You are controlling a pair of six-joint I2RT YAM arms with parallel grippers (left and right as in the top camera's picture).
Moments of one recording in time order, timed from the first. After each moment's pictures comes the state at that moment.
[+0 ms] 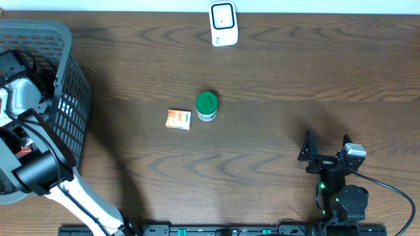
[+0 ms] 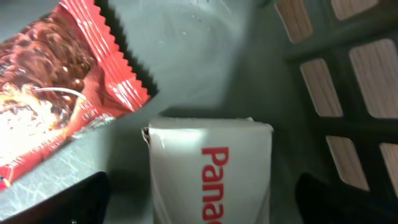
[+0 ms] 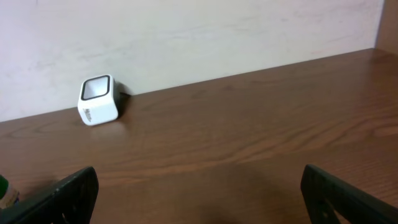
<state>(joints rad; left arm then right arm) 0.57 2.13 1.56 -0.56 -0.05 -0.57 0.02 0.02 0.01 -0.06 0.07 0.22</state>
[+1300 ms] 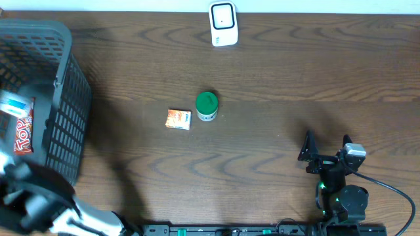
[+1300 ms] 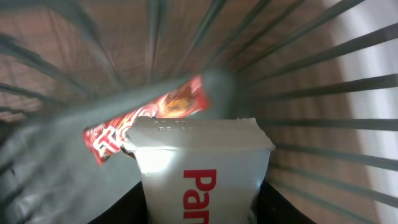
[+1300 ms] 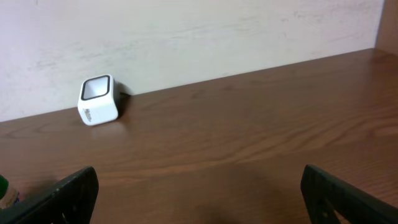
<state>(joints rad) 0.77 1.80 1.92 -1.11 0.06 -0.55 0.02 0.02 0.01 -0.06 0.07 0.22</state>
